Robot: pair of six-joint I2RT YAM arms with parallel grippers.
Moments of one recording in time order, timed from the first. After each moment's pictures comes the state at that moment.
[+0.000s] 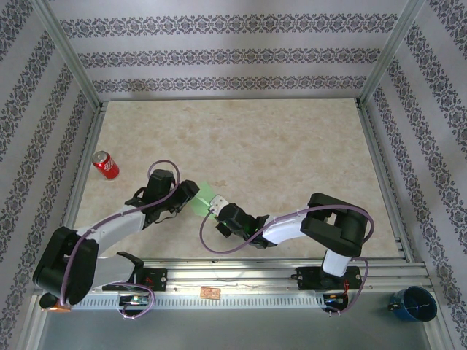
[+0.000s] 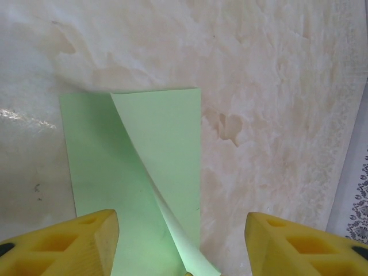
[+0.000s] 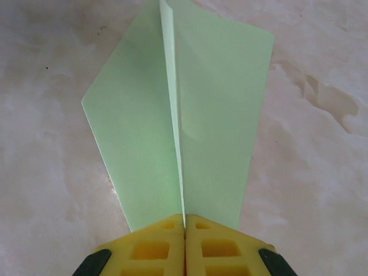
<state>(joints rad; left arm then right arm) -0.37 1.22 0.47 -0.02 0.24 -1.11 1.13 1.75 0.64 0.38 0.30 0.13</state>
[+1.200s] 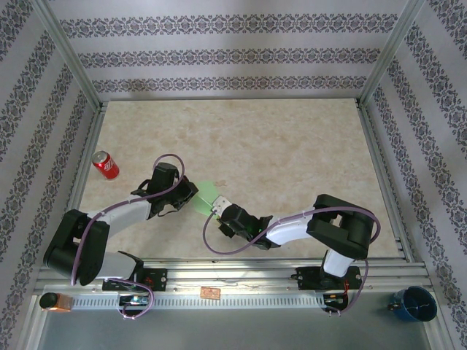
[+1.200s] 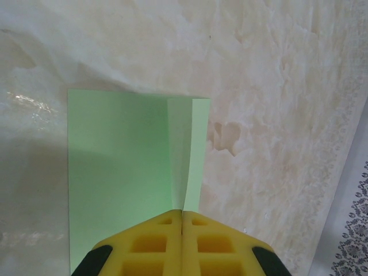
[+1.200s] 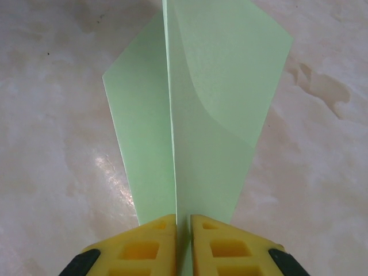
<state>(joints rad) -0.35 1.36 0.55 0.00 0.30 -1.10 1.13 1.70 0.61 0.35 0.30 0.13</state>
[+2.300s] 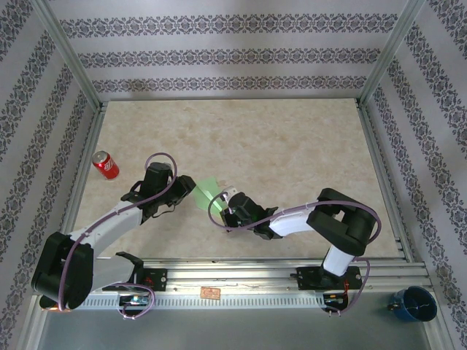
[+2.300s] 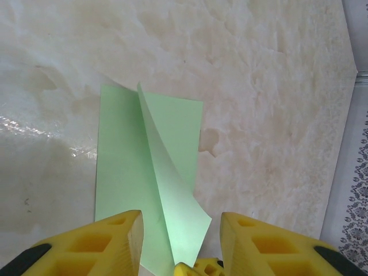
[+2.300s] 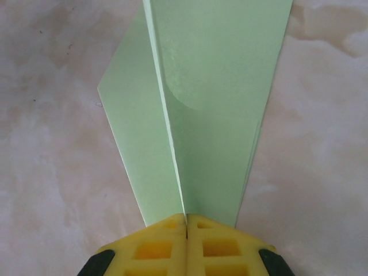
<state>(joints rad) -0.34 1.18 0.55 -0.12 0.23 -1.06 0.98 1.71 0.62 0.35 0.03 0.44</state>
